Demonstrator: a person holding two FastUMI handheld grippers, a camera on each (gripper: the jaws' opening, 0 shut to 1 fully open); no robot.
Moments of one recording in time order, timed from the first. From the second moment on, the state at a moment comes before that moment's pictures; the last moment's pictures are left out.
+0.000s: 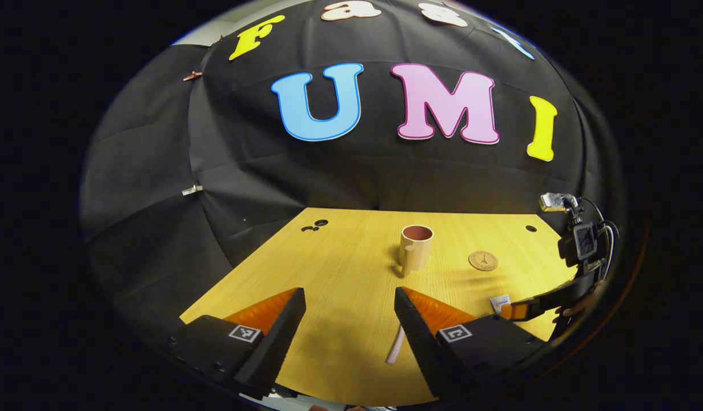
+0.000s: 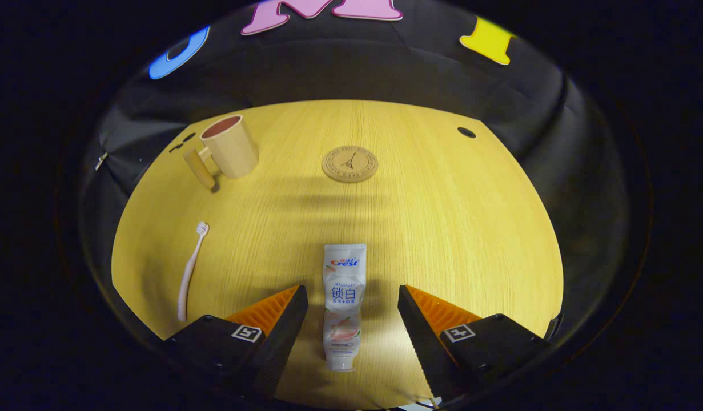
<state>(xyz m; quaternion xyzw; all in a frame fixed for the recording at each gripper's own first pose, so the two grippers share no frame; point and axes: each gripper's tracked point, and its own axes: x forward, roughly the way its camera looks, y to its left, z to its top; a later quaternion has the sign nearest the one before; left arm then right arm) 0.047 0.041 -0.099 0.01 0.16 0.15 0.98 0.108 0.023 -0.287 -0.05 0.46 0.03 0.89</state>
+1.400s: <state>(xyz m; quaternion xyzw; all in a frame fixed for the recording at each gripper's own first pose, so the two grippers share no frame) 0.042 0.047 -0.113 0.01 0.18 0.12 0.98 0.107 0.028 -0.318 -0.03 0.54 0.02 0.84</state>
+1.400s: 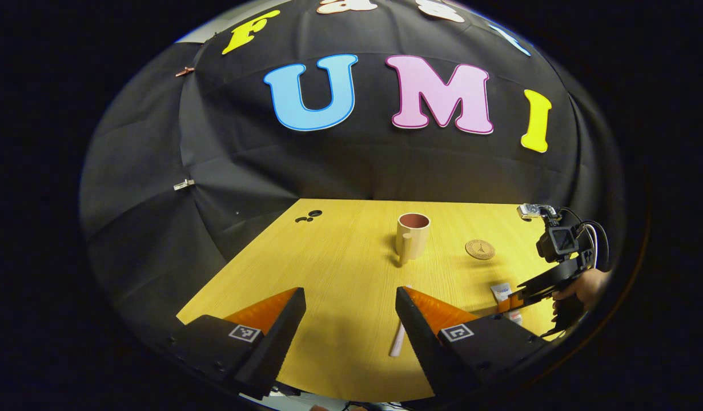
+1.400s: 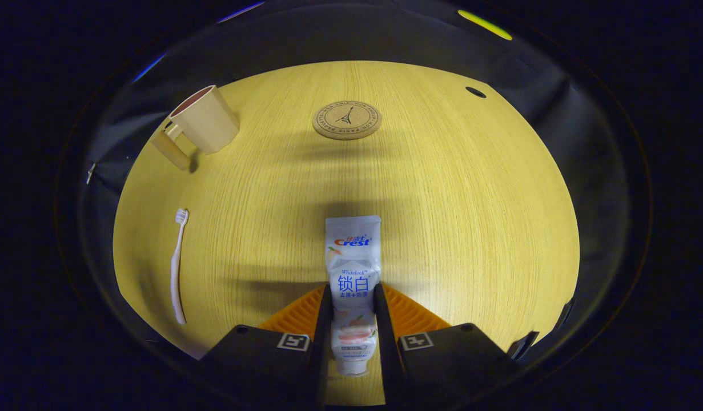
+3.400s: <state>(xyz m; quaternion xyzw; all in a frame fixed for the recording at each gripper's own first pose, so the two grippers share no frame) 0.127 -0.020 -0.297 0.02 0.46 -0.02 0.89 0.116 -0.016 -0.202 0.01 0.39 0.10 0.92</state>
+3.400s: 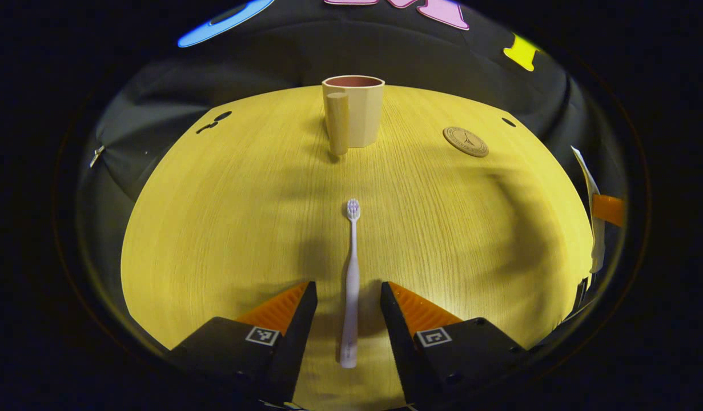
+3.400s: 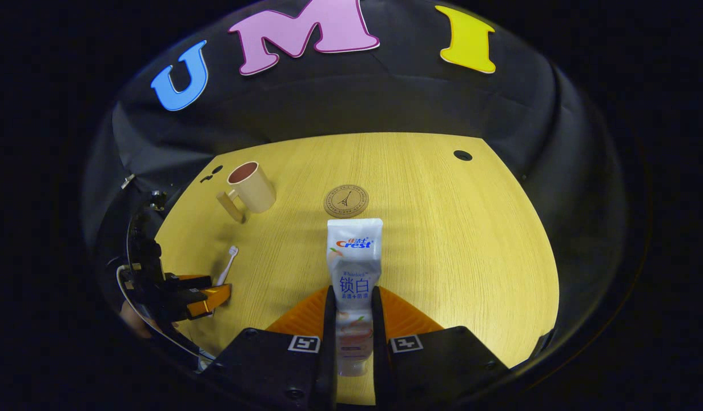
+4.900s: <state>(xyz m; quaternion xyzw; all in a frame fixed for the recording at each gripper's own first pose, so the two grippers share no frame) 0.107 0.009 -0.217 -0.06 0.37 0.00 0.93 0.266 0.111 -0.094 -0.01 0.20 0.19 0.96</state>
